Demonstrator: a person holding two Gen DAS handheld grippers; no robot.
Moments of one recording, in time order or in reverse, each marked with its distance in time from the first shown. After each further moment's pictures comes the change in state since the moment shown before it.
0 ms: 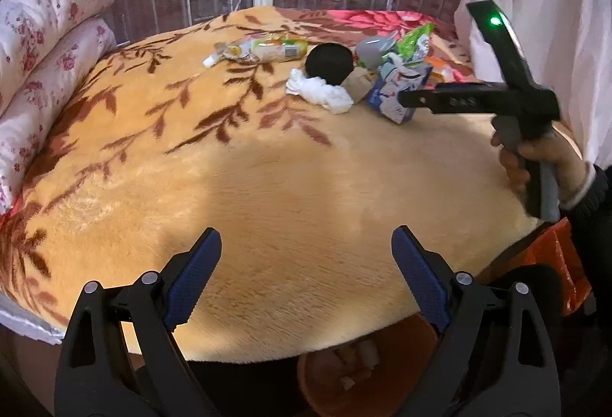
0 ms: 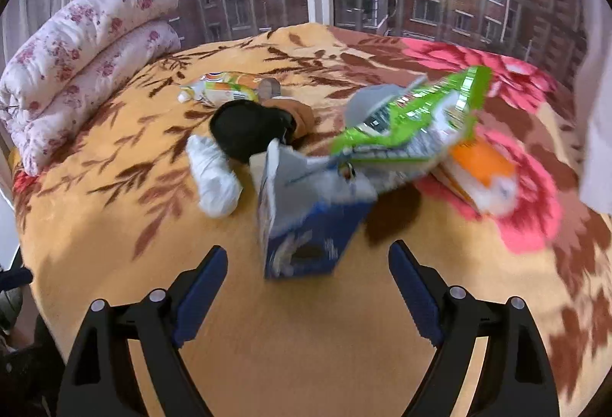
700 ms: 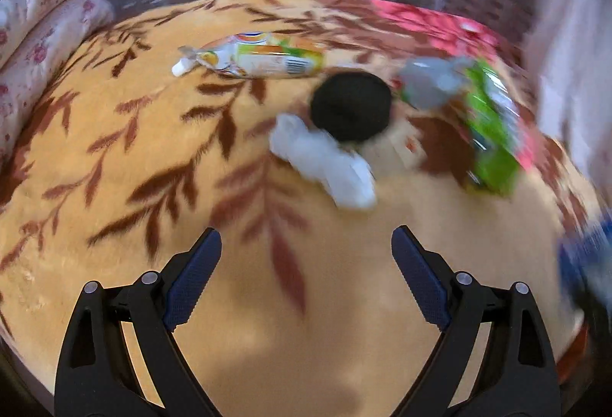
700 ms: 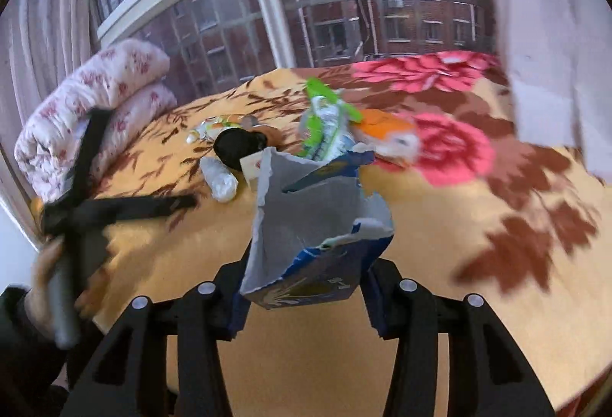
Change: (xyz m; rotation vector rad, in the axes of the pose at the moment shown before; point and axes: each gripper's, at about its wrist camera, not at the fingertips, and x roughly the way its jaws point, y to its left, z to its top) left arm 0.120 -0.015 0.117 -0.222 0.110 0.105; right arm -0.120 -0.039 -0.093 0.192 -0.184 0.018
